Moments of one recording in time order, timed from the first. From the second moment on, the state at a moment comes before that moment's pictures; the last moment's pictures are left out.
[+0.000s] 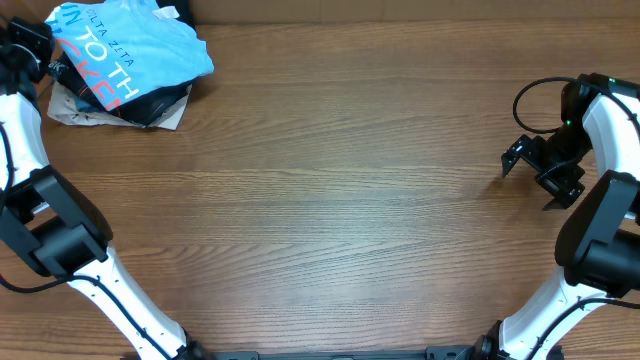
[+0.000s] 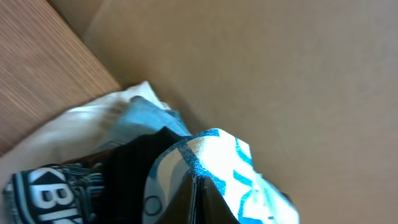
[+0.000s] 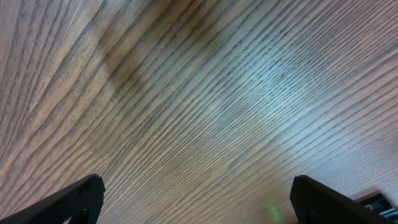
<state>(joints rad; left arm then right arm) 0.55 2.35 2.10 -0.20 0.45 -0.71 -0.34 2.03 1.62 -1.40 -0.04 0.49</state>
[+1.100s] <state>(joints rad) 0.40 2.06 2.15 -0.41 0.17 -0.40 -0.34 2.03 1.62 -1.41 -0.04 0.46</state>
